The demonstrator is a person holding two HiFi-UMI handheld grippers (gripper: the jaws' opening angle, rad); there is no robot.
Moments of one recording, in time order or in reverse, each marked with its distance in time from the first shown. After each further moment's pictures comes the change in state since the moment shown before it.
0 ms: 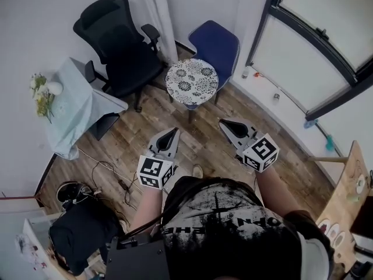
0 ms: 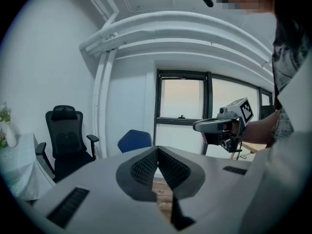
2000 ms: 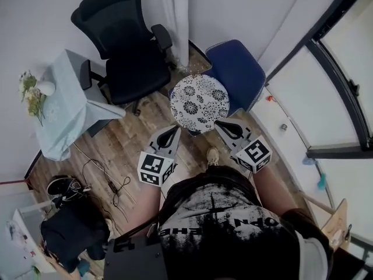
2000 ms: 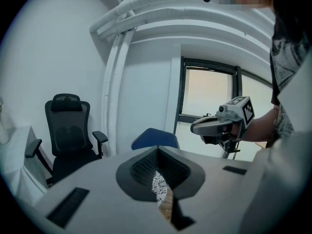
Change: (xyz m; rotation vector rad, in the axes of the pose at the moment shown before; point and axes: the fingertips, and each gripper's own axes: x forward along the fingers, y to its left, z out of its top) left arm 0.200 0.178 0.025 -0.096 0.068 0.112; right arm 0.212 -0.192 -0.003 -0.065 0.130 0.171
